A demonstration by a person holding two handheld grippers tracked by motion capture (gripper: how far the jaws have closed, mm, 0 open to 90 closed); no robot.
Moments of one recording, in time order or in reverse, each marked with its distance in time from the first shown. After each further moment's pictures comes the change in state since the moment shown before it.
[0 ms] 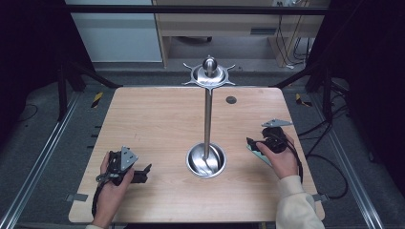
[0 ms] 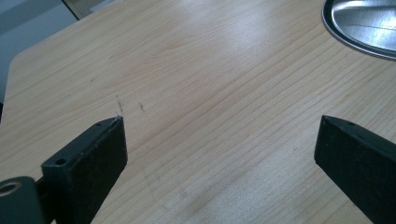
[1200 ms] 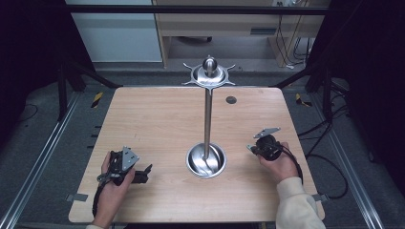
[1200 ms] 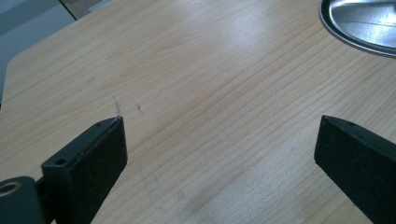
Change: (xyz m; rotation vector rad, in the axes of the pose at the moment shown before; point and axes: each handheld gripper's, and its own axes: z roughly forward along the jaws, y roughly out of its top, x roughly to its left) left arm -0.002 0.001 0.002 -0.005 -0.002 0.024; right arm 0.007 -0.024 0.020 0.209 0.071 -0.165
